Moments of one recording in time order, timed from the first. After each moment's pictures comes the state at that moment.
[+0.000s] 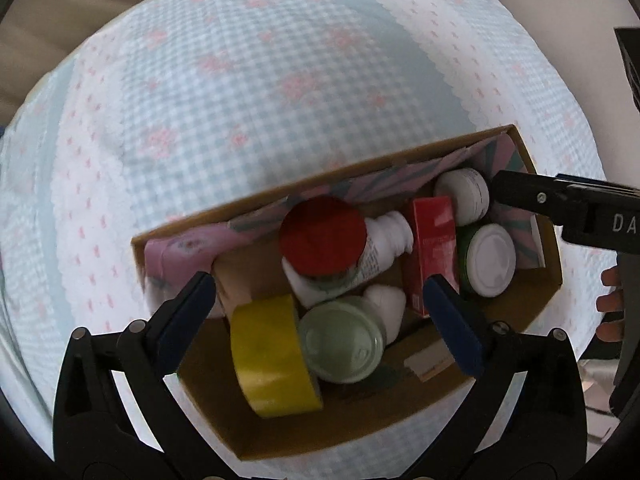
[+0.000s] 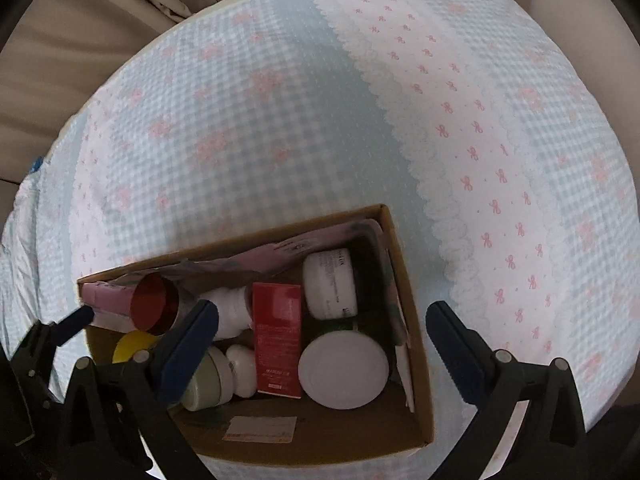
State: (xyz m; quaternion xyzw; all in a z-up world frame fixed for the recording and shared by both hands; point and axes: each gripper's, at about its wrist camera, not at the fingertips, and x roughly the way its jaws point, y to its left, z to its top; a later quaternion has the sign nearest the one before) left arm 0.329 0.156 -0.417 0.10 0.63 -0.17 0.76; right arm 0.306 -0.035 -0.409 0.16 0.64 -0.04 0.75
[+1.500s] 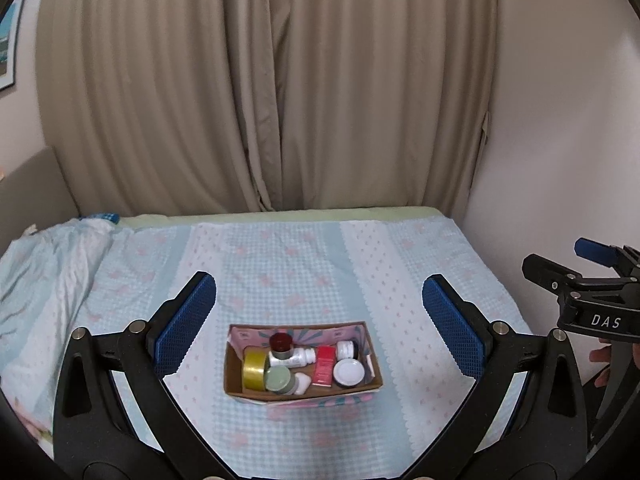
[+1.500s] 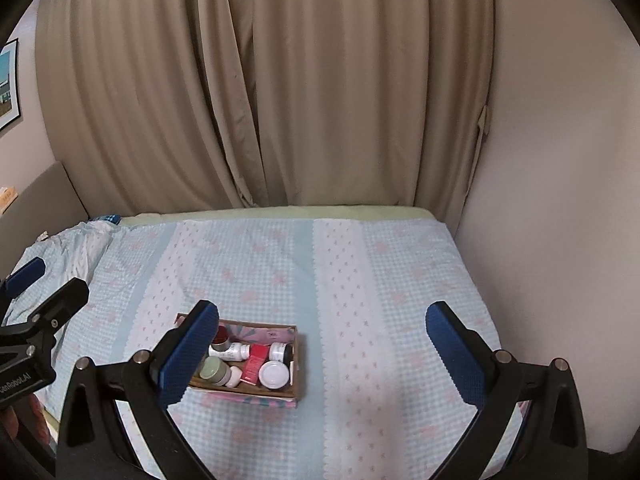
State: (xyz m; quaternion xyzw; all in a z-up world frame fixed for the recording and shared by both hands) left arm 0.071 0.104 -0.032 0.00 0.28 -0.08 0.96; right arm 0.068 -0.113 -0.051 0.02 0.34 -0.02 0.94
